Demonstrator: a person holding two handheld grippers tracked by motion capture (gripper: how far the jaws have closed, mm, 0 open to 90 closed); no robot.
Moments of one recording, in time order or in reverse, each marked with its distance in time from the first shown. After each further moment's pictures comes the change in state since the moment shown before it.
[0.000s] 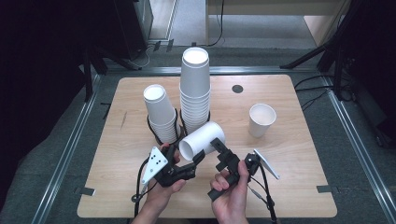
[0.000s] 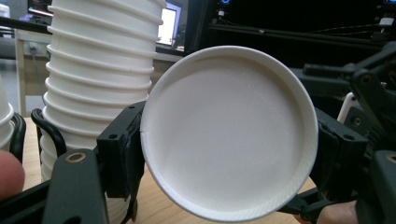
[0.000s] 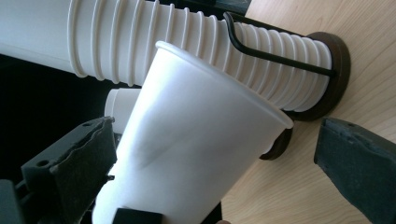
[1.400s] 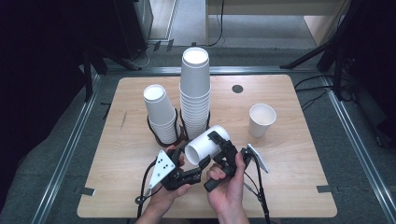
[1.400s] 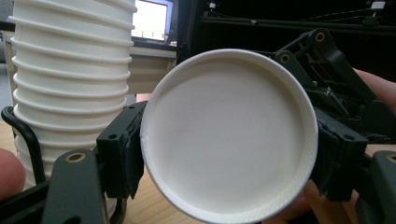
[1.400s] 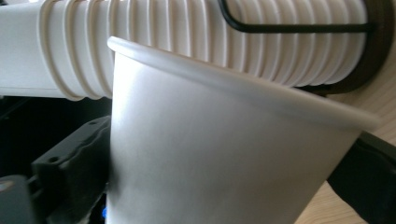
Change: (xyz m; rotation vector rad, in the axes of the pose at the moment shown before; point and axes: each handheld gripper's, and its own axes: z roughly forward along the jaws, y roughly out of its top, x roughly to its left) left arm -0.010 -0.008 0.004 0.025 -0.024 0.039; right arm -0.012 0.006 0.027 0.086 0.068 0.231
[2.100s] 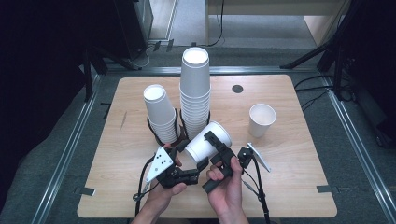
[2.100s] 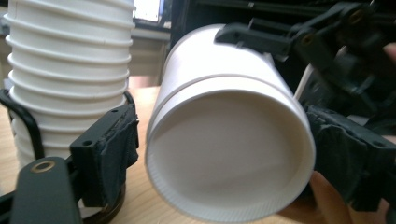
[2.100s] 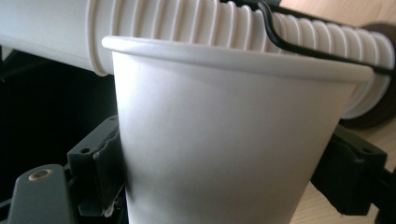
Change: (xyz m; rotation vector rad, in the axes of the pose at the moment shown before) left arm 0.009 0.008 -0.002 0.102 -0.025 -0.025; right arm 0.011 -0.009 -0.003 -0.047 0.044 -0.228
